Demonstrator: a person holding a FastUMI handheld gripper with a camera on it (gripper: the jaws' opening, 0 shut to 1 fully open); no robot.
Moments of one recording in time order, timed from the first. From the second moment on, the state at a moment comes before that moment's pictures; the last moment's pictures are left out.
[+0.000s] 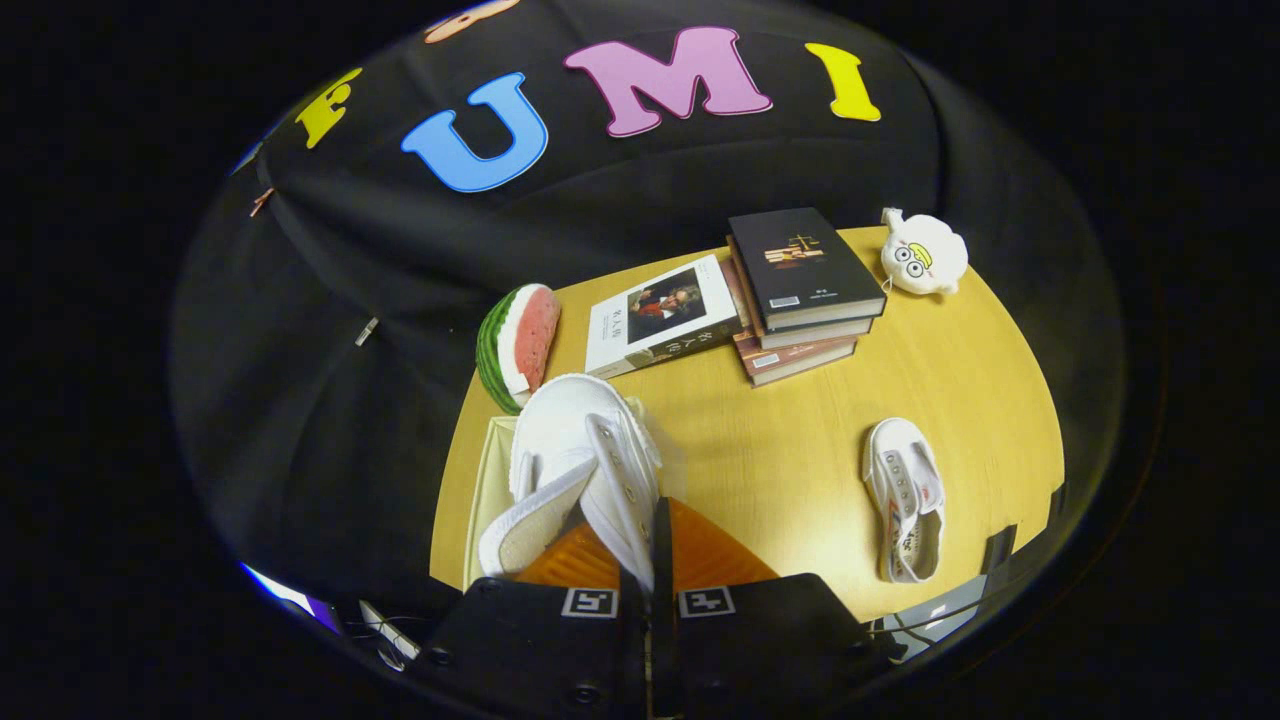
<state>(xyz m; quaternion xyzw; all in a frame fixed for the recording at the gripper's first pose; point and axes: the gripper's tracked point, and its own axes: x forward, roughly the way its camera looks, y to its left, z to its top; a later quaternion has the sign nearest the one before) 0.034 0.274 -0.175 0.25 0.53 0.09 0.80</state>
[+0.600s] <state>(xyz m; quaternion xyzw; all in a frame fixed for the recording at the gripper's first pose) 0.024 0.376 -0.223 0.29 0.61 0.03 0.74</state>
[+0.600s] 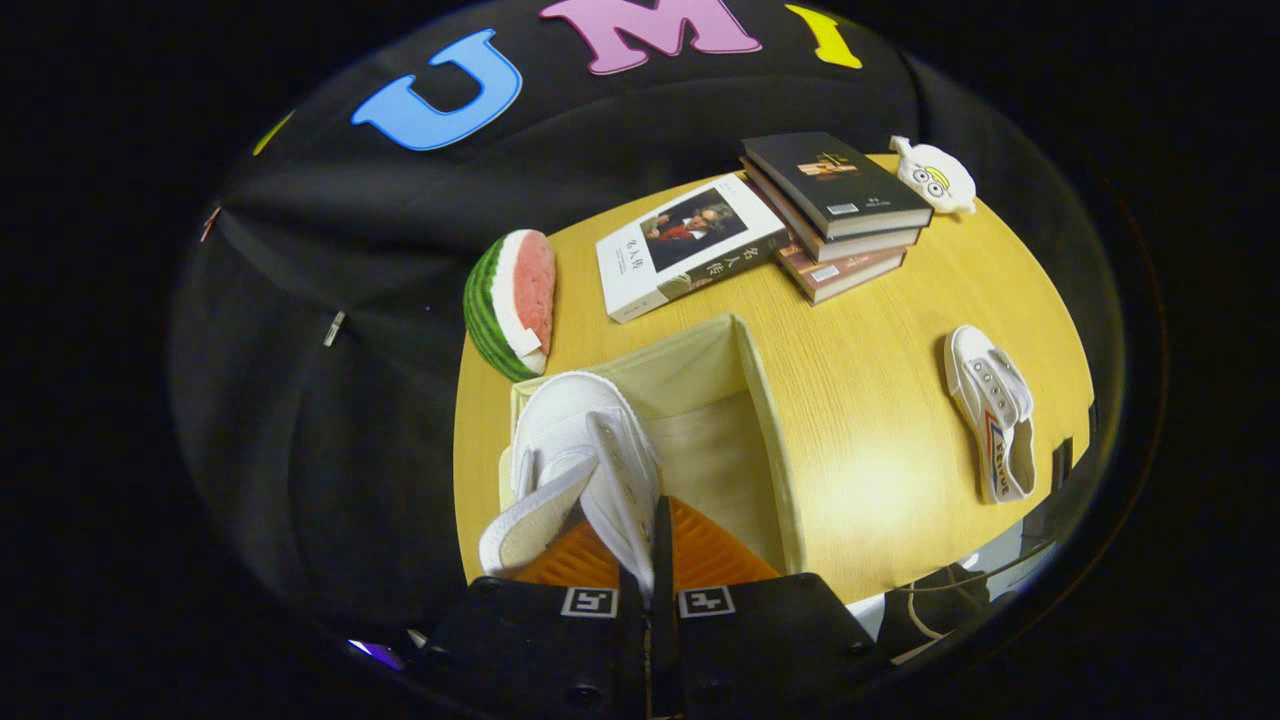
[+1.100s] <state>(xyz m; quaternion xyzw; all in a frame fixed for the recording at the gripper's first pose) 0.020 0.438 -0.234 0.40 0.64 0.06 0.65</state>
